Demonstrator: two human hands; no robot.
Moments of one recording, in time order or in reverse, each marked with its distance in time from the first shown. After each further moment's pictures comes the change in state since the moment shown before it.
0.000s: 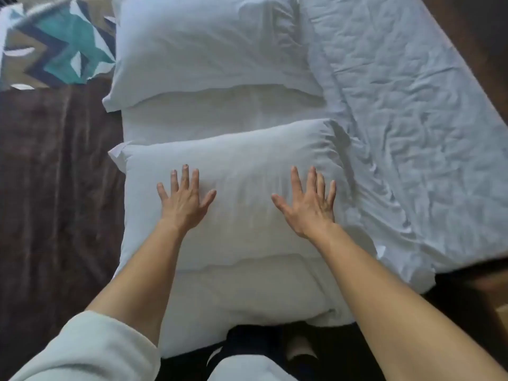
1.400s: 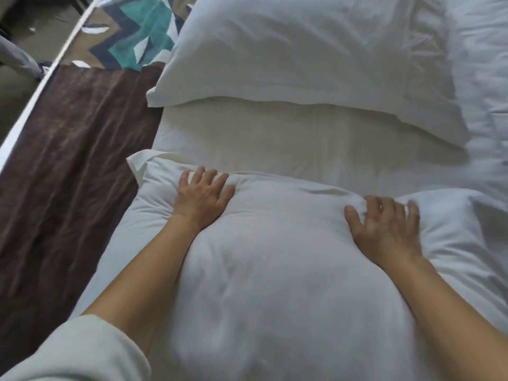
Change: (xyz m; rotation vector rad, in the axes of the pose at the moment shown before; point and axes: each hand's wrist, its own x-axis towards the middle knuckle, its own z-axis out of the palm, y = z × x) left_hand 0.222 -0.068 0.090 0.081 0.383 -0.070; right_hand 0.293 0.027 0.097 -0.145 0.328 -0.205
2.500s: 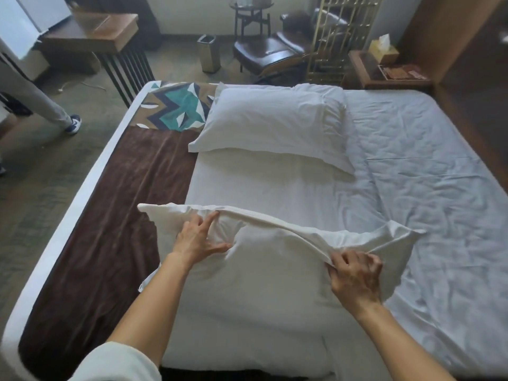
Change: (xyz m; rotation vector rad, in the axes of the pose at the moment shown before) left_hand -0.282 -0.025 -0.234 -0.401 -0.174 -0.115; right_hand -0.330 -0.004 -0.199 -0.046 0.373 -0.156
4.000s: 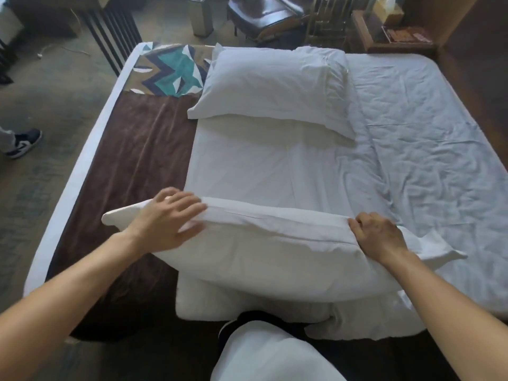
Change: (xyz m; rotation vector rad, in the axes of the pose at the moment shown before) left_hand -0.102 -0.055 -0.074 0.417 0.339 0.799; right_hand -0.007 0.024 -0.049 0.083 -0.456 0.192
